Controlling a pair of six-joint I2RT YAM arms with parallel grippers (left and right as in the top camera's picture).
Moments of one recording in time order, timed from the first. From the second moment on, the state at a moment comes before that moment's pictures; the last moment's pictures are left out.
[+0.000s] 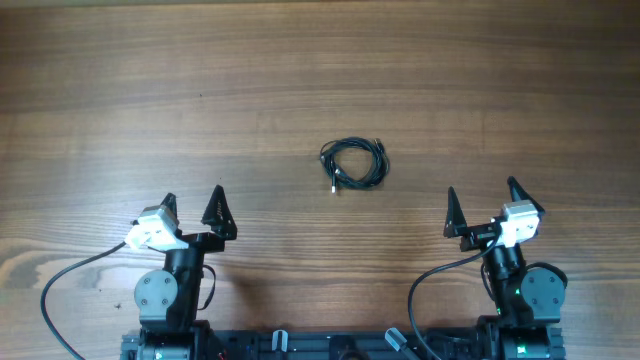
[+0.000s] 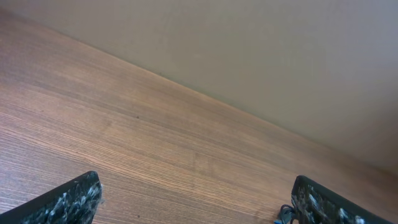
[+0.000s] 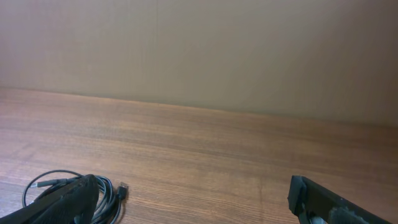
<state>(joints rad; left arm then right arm) -0.01 0.01 0.01 -0.07 0.02 -0.43 -0.01 0.02 0.01 0.01 -0.15 -0.05</state>
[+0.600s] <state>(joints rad) -0.01 0.03 0.01 -0.07 0.09 -0.43 -0.01 0.02 0.01 0.03 -0.22 0.27</state>
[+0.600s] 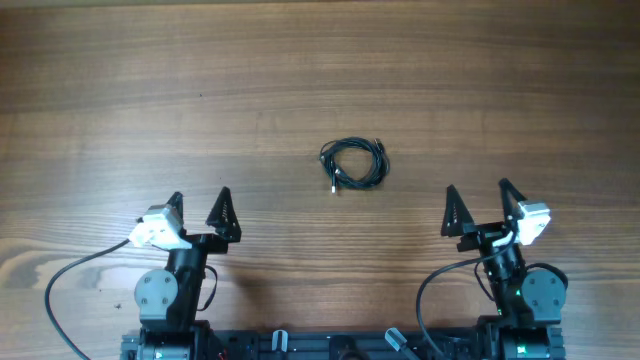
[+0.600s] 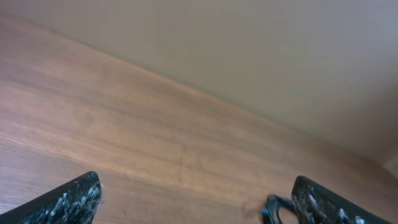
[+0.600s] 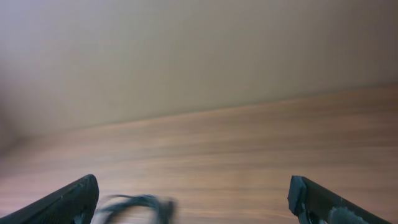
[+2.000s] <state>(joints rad) -0.34 1.29 1.37 -0.99 0.02 -0.50 0.42 1.29 1.22 -0.81 -0.23 0.03</state>
